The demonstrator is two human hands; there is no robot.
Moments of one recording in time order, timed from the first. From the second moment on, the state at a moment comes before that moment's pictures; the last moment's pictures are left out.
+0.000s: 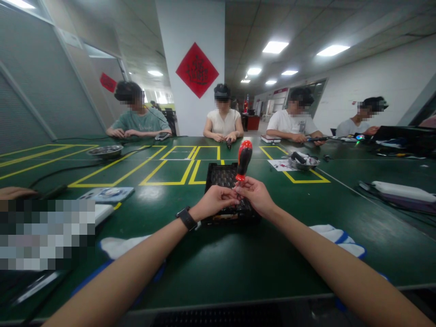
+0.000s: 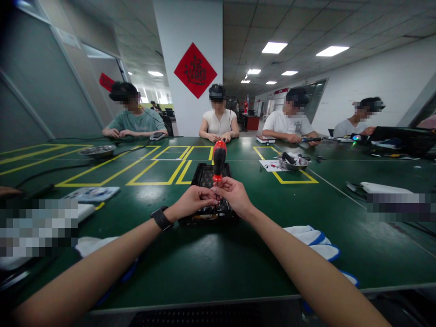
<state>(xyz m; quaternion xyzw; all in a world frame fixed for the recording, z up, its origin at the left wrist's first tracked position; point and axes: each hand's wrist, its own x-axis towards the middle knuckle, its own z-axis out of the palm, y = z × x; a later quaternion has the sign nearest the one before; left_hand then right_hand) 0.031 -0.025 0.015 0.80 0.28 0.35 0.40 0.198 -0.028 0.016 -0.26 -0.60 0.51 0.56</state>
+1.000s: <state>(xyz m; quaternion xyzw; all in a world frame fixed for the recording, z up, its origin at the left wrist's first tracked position) 0.031 -0.030 0.022 0.83 0.29 0.35 0.32 0.197 -0.031 0.019 -0.24 -0.62 0.51 0.54</state>
